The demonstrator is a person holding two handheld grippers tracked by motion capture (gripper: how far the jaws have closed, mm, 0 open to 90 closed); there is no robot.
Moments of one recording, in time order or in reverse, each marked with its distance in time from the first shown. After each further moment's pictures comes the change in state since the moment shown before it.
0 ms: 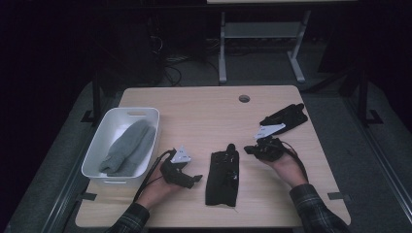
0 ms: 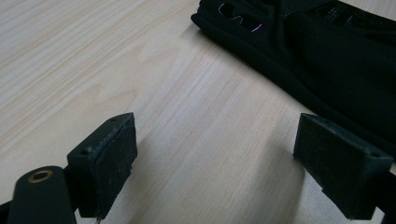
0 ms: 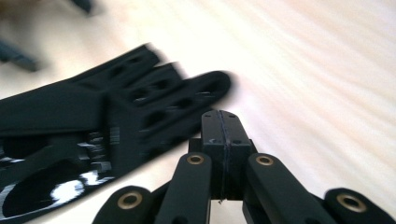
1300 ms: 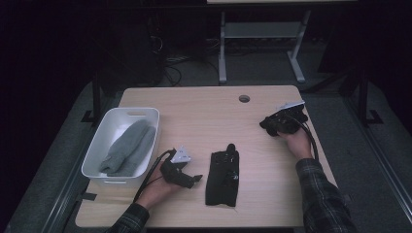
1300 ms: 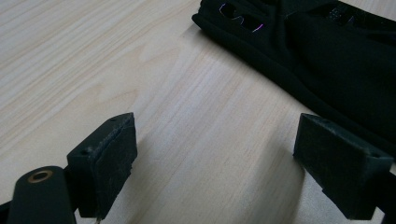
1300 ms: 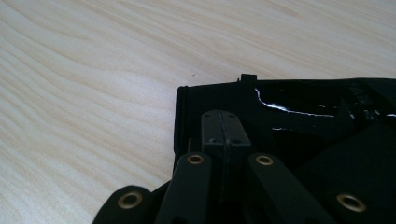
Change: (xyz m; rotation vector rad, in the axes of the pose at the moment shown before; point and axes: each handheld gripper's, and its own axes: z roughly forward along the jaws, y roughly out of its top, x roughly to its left) left arm 0.000 0.000 0.000 0.002 -0.003 -0.008; right arm -0.128 -0.013 0.020 0.031 -0.239 0.281
